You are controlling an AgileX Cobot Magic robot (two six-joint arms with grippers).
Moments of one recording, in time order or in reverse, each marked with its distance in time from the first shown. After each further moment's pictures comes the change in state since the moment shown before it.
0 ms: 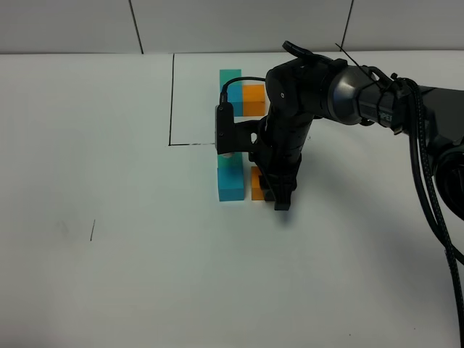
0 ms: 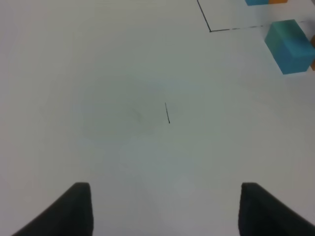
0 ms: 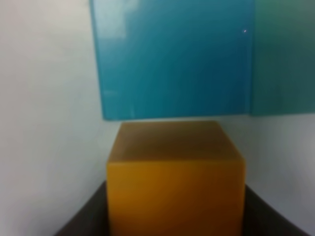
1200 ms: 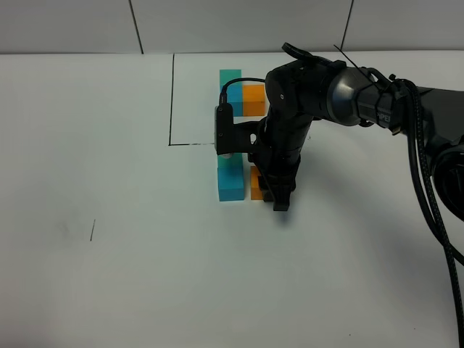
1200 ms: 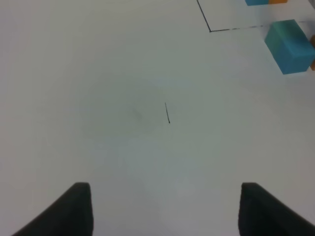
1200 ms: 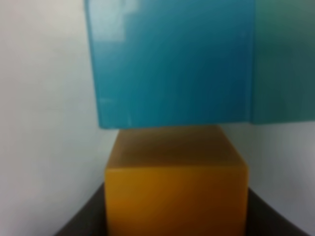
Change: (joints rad) left arm 0.000 0.000 0.000 0.000 0.000 0.000; right arm 0.000 0.005 0.000 0.007 -0.012 -0.002
